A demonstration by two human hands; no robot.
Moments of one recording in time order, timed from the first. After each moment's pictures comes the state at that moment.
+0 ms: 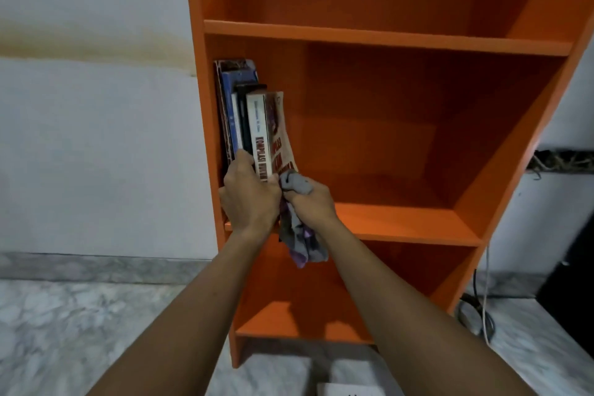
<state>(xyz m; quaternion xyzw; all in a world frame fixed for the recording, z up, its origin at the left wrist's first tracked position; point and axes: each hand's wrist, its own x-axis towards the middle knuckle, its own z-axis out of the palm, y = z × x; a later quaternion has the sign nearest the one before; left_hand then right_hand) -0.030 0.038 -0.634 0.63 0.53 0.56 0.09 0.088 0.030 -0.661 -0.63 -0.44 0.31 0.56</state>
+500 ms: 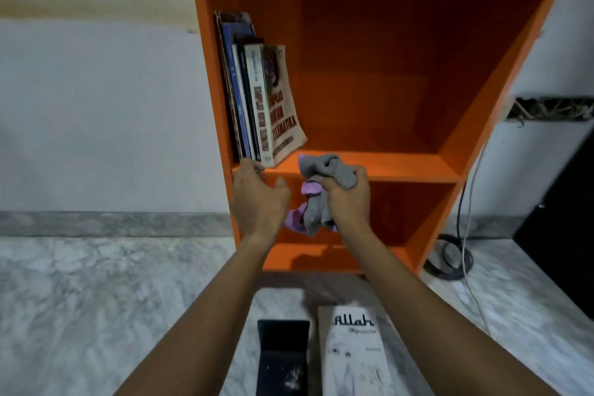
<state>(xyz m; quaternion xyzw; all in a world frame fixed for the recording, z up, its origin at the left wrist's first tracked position) -0.049 -0.047 -0.693 0.61 0.56 0.53 0.19 0.083 -0.090 -0.703 -0.61 -0.33 0.24 0.68</state>
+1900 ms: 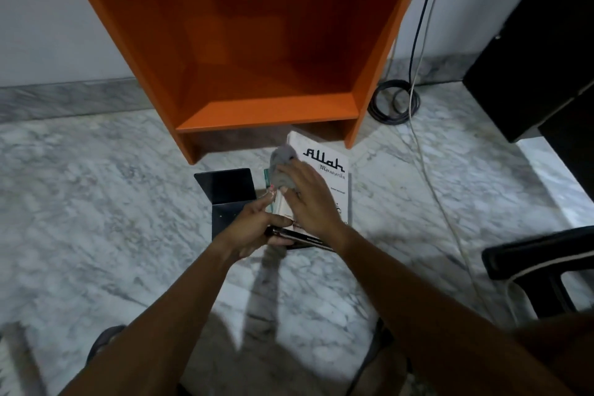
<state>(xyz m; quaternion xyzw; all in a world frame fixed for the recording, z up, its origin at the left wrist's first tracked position) -0.048 -0.215 -0.938 0.42 0.39 0.10 0.81 0.101 -0.265 -0.966 -0.72 -0.57 0.19 0.34</state>
